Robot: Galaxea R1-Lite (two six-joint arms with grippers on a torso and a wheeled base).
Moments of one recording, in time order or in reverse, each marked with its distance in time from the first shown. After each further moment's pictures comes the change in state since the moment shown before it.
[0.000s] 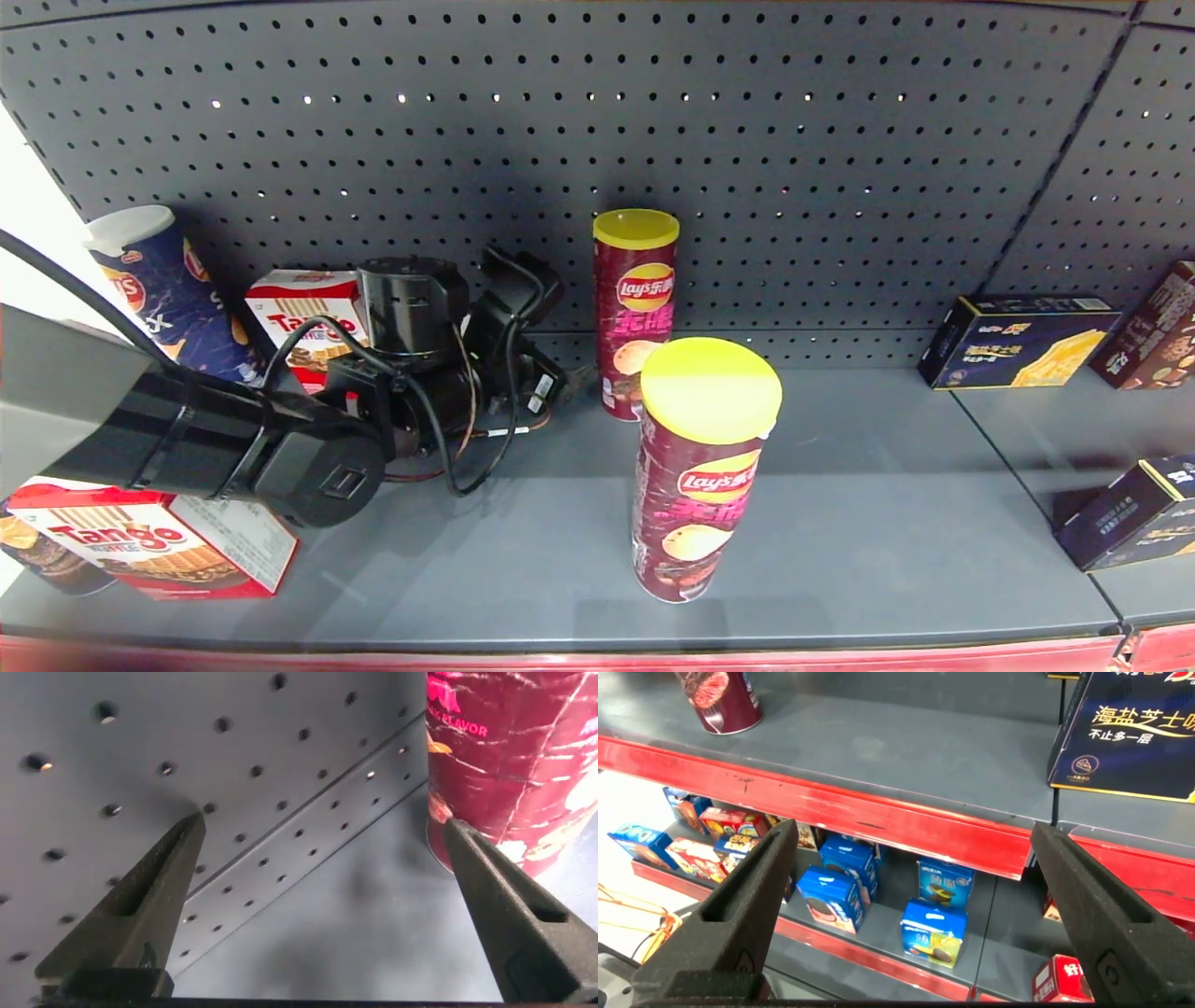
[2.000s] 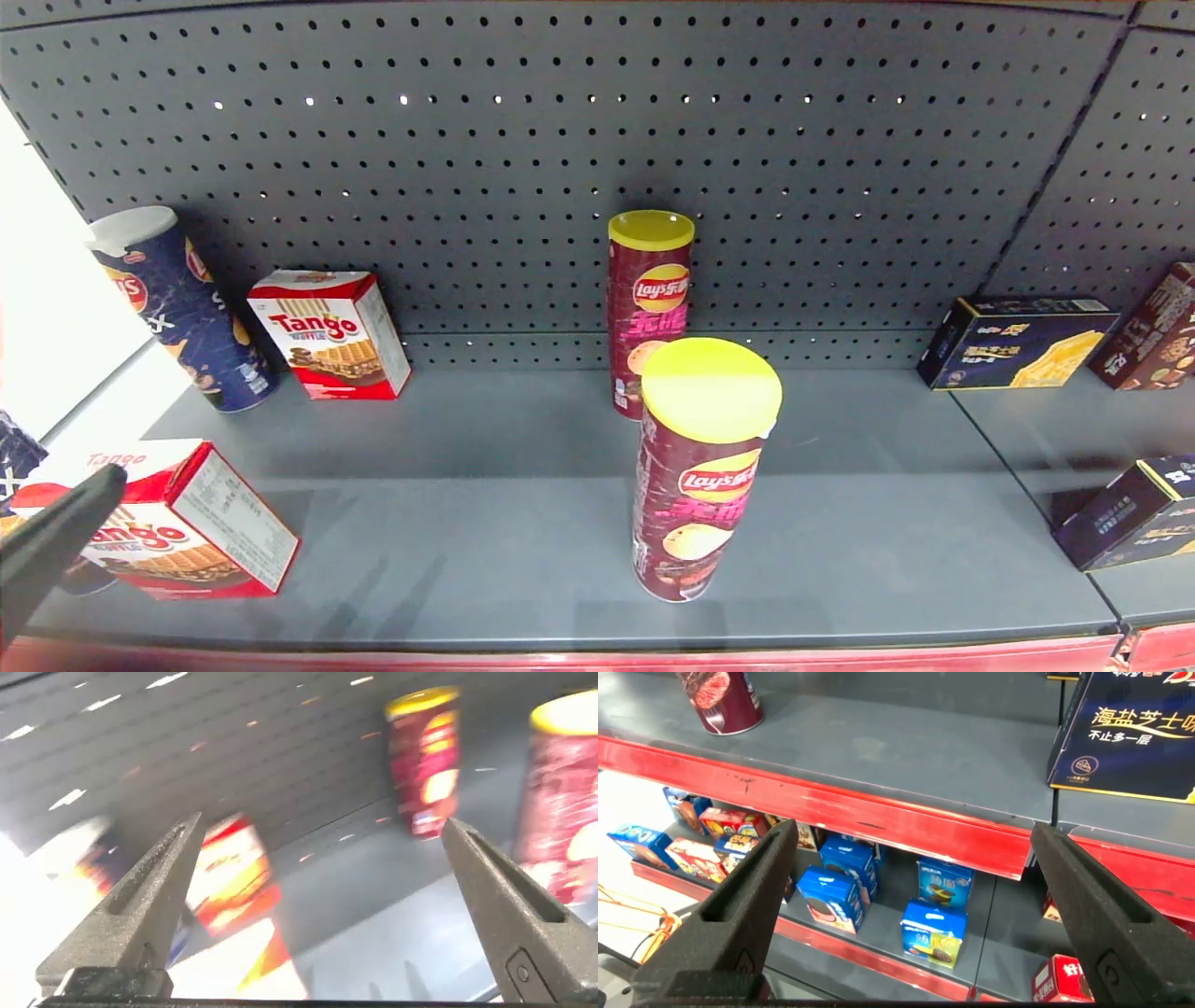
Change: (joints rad) left arm -0.019 -1.285 0.650 0.225 0.046 -0.067; right arm -0.001 0.000 0.000 0.000 0.000 0.000
